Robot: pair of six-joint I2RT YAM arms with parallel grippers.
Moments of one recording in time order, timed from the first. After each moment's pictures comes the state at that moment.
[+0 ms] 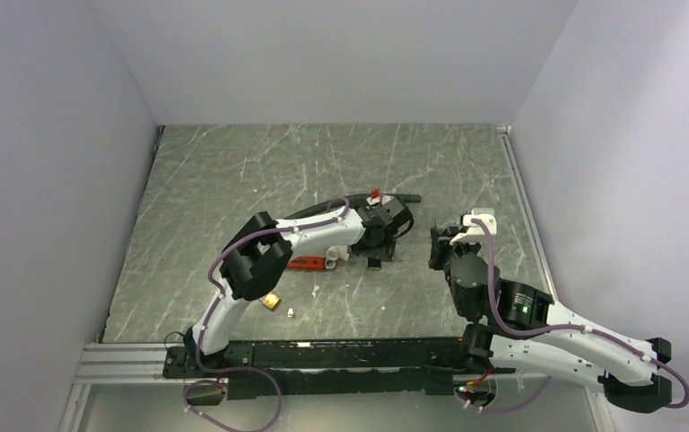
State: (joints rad) left arm -1.01 2.15 1.72 -0.77 -0.26 -0.75; right arm 1.16 0.55 0.71 -0.44 1.04 0.40
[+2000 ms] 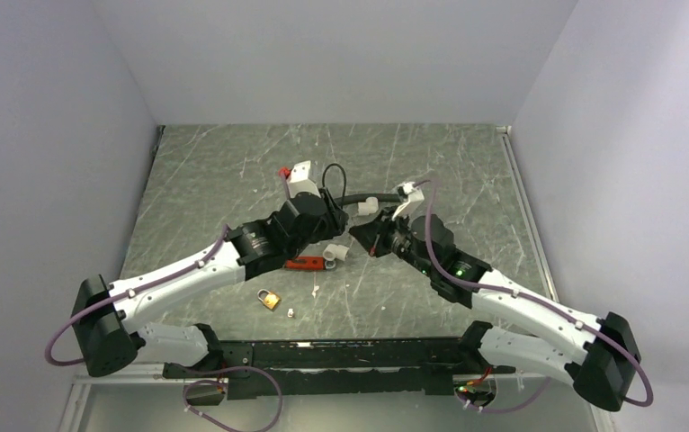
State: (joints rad) left arm -0.97 1.27 1.07 -0.30 -0.44 -0.88; right arm 0.86 0.93 0.64 0.11 0.10 0.62
